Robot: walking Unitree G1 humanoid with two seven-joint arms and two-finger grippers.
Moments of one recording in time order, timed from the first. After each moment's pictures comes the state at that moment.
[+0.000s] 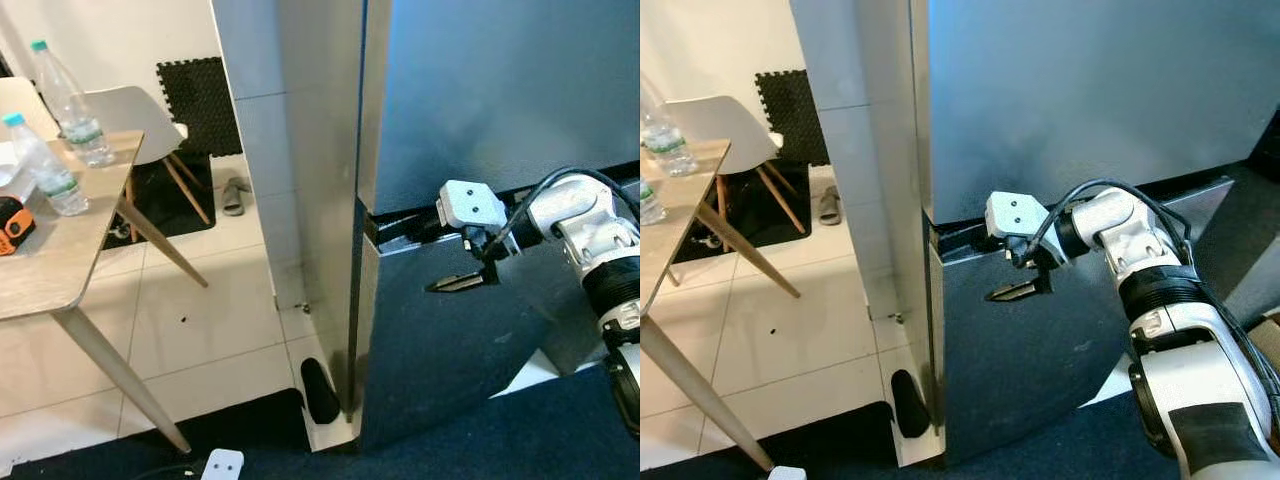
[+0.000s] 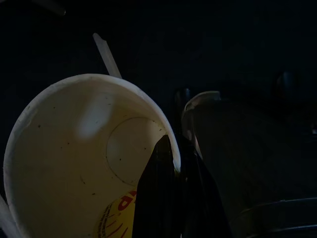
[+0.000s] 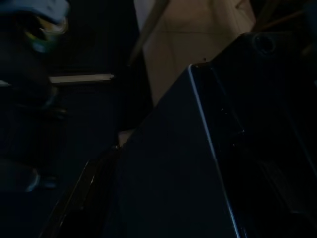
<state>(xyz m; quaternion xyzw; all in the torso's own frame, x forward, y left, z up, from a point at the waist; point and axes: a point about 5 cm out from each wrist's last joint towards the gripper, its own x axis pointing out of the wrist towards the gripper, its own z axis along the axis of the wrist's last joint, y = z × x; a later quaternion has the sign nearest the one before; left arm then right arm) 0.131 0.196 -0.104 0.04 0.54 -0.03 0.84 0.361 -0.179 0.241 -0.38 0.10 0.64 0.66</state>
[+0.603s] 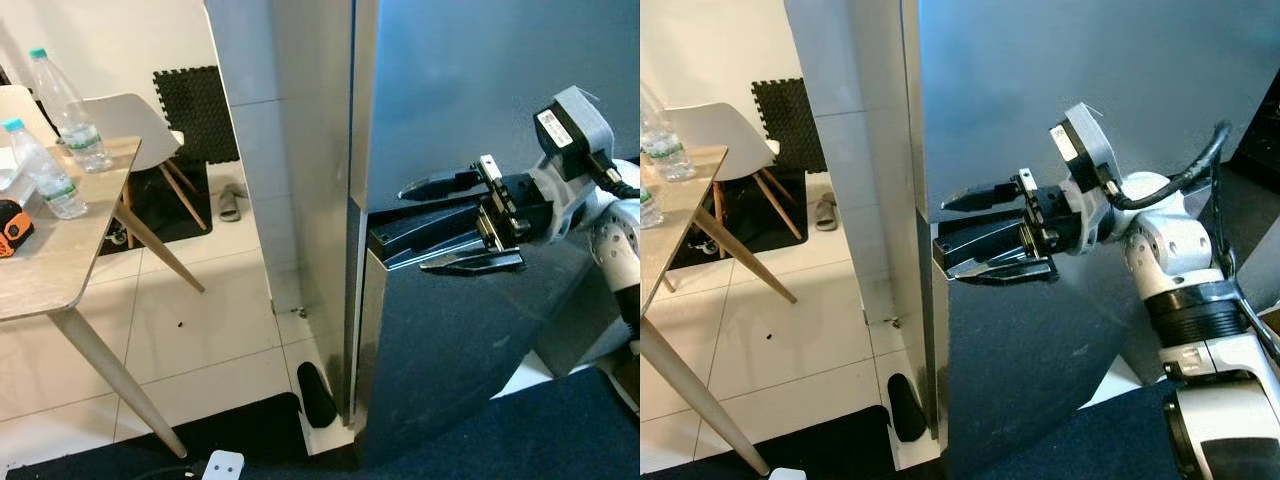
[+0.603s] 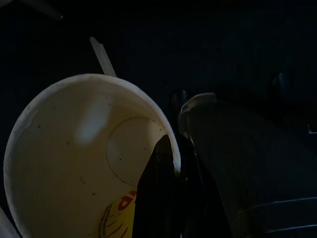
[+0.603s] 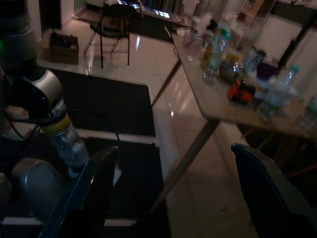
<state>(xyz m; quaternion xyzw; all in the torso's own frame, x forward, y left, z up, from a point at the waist) 0.129 0.196 -0.105 0.04 0.54 -0.03 0.84 0.319 -0.169 0.285 -0.15 -0.09 0.74 0.65</state>
